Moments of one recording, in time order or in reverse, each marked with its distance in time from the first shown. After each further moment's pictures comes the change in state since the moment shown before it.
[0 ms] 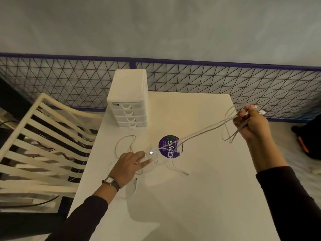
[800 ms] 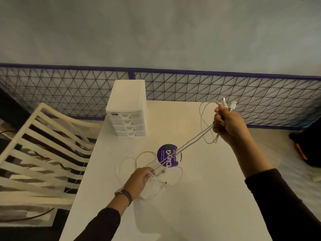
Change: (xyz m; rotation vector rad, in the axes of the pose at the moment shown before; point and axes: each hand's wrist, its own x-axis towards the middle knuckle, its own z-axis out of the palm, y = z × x) left_hand 0.022 0.041 0.024 -0.663 -0.336 -0.574; right_hand -0.023 0.011 0.049 -0.353 -0.325 0.074
